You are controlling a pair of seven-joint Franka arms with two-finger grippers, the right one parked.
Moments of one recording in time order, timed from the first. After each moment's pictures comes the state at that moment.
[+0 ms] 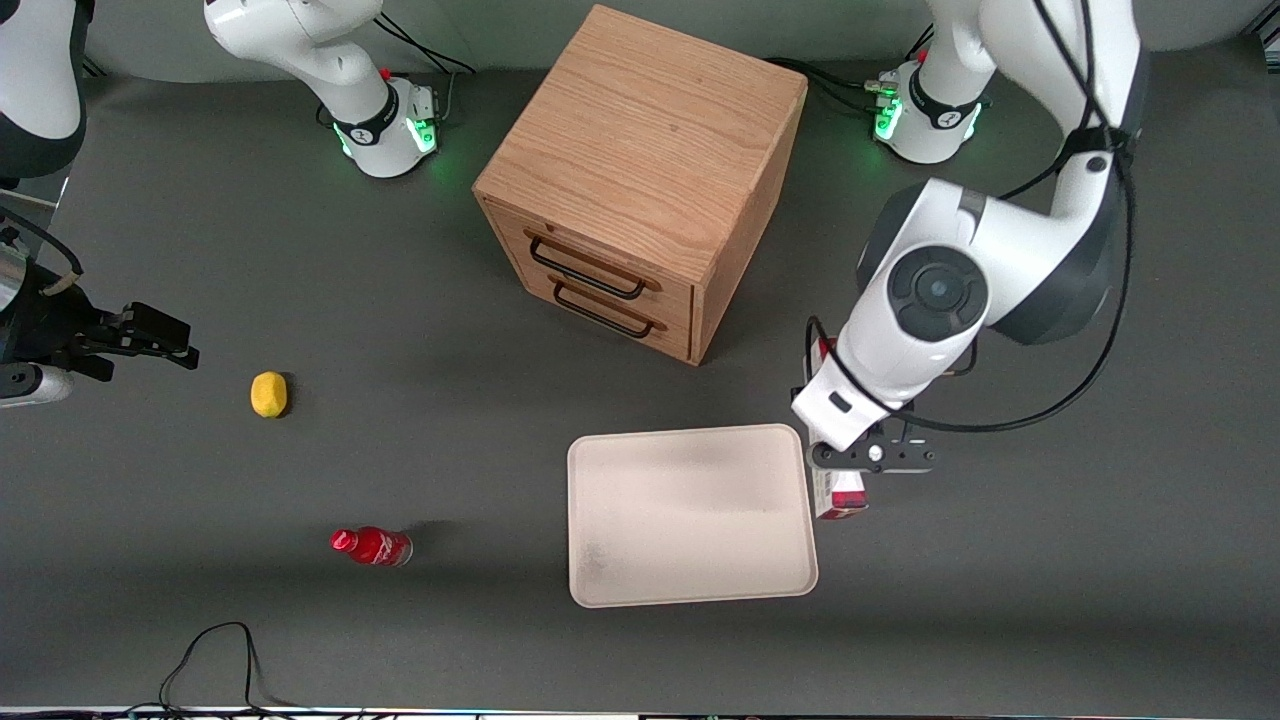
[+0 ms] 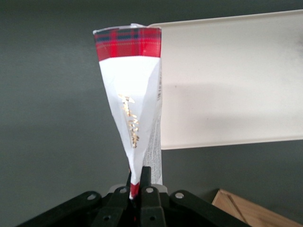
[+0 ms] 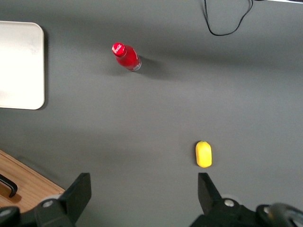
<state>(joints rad) -0.38 0.52 -0.08 -1.35 0.06 1.86 -0.47</state>
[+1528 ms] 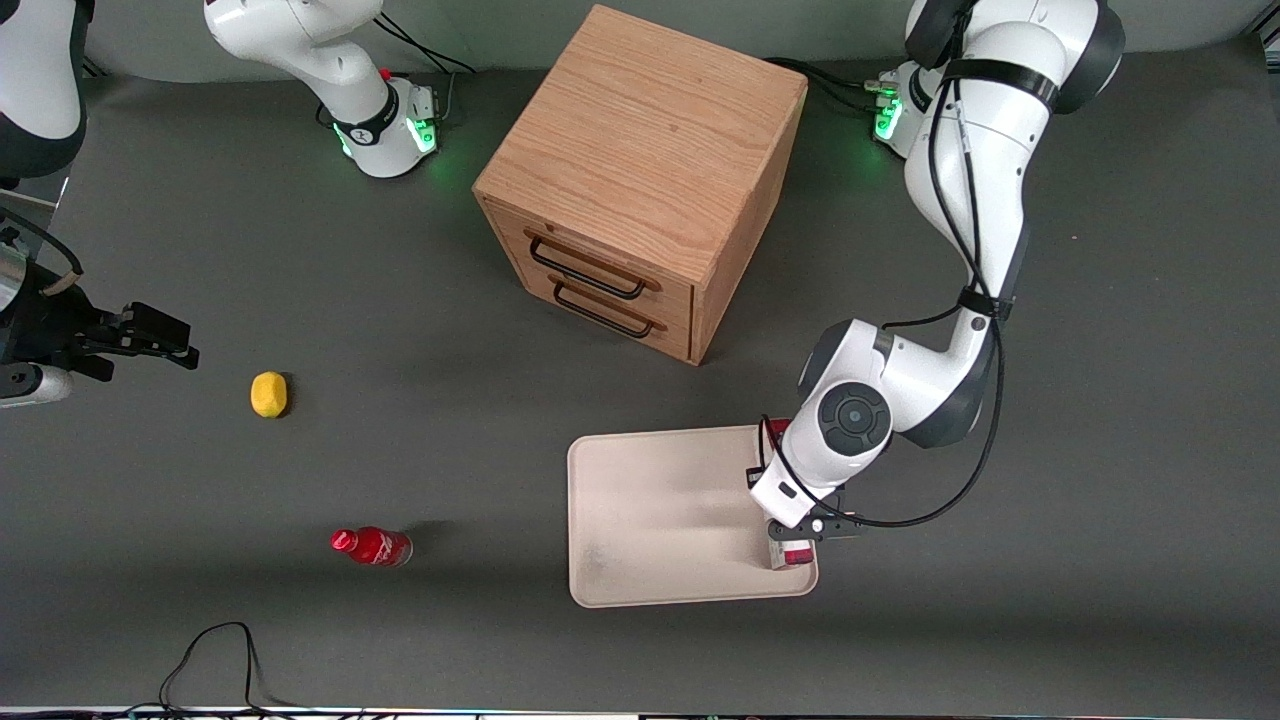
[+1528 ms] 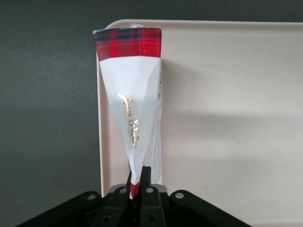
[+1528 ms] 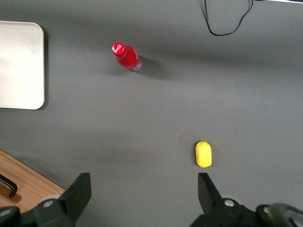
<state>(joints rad) -0.38 0.85 -0.09 -1.25 0.04 2.16 -0.53</state>
